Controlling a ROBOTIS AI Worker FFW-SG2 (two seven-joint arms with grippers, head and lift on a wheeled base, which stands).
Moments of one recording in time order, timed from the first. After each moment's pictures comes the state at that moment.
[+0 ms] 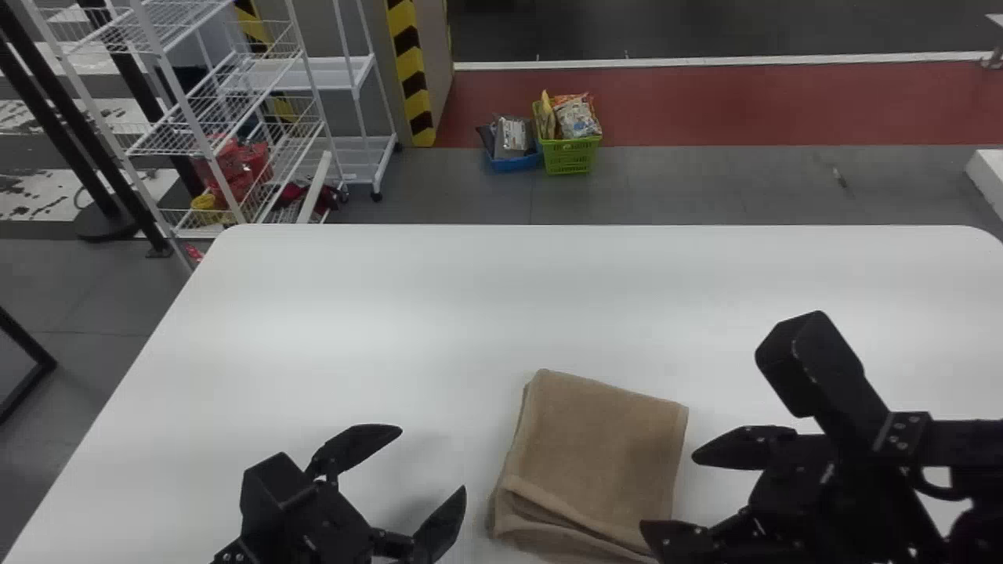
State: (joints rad) left arm 0.52 0.06 0.14 -1.98 -0.19 0.10 -0.70; right arm 0.19 -0.10 0.30 -2.32 0.86 1.18 1.36
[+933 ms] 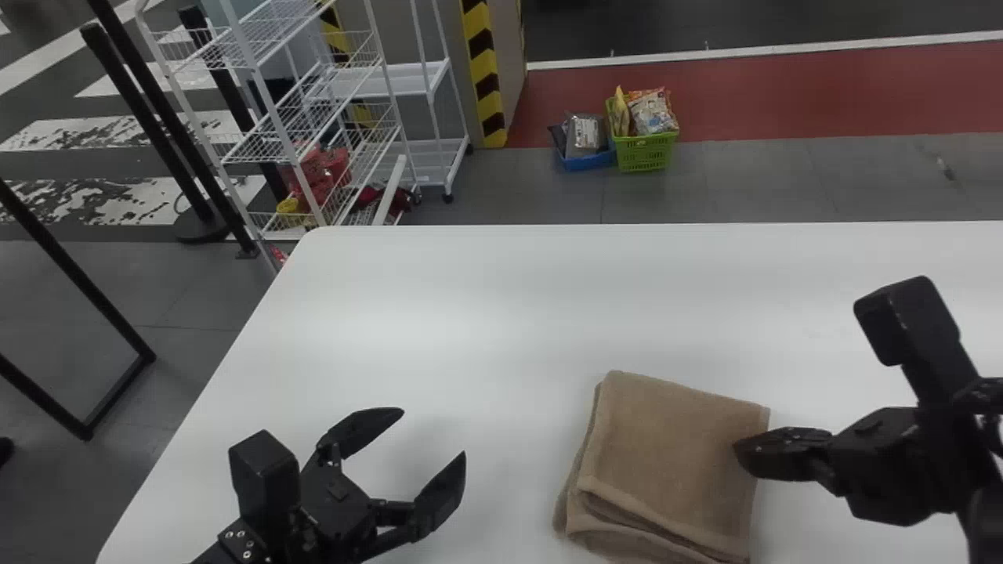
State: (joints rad) left arm 0.51 0.04 0.29 -1.97 -0.05 0.12 -0.72; right arm 0.04 -0.02 0.18 -2.10 0.71 1.21 1.20
